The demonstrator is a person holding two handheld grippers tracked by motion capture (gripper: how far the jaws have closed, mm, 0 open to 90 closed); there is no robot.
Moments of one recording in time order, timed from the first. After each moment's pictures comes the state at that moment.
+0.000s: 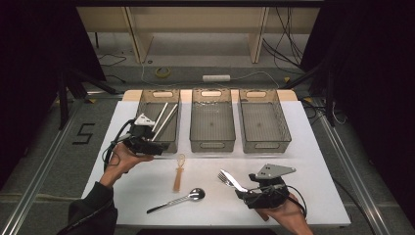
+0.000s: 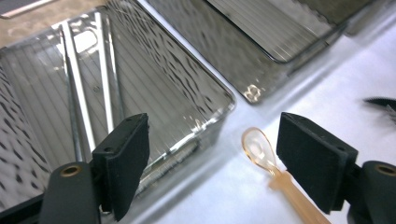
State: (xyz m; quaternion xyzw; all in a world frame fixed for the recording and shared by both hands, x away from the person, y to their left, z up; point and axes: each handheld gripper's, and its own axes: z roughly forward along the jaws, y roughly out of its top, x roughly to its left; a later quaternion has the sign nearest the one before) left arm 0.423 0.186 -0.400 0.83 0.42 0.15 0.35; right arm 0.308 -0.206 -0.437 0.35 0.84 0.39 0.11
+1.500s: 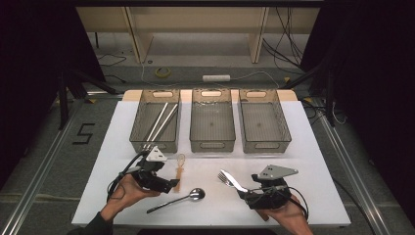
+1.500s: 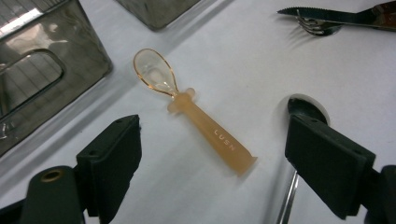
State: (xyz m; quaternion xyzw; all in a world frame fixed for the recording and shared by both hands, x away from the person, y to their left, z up) left arm 0.351 0.153 -0.435 0.87 0.35 0.10 0.33; right arm 0.305 -0.210 -0.440 0.36 0.84 0.39 0.12
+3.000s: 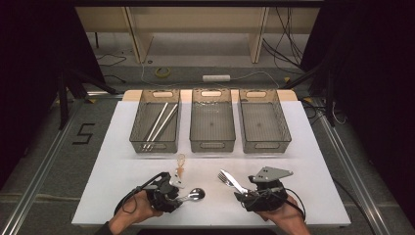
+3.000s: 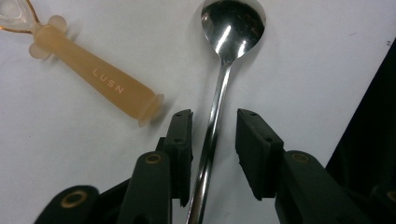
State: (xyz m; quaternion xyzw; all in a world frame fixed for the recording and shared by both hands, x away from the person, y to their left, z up) left arm 0.319 0.118 -0.463 0.94 0.27 0.05 0.21; right arm 0.301 -0.200 -0.439 0.35 0.85 0.38 0.12
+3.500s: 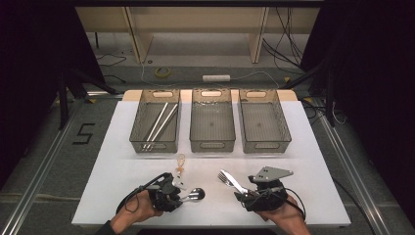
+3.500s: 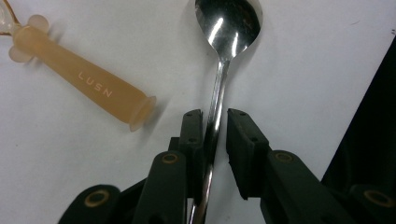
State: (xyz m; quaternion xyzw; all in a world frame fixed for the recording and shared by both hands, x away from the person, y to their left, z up) left arm 0.321 0.113 -0.467 0.95 0.24 0.04 0.19; right arm 0.302 -0.201 -0.439 0.35 0.85 0.38 0.12
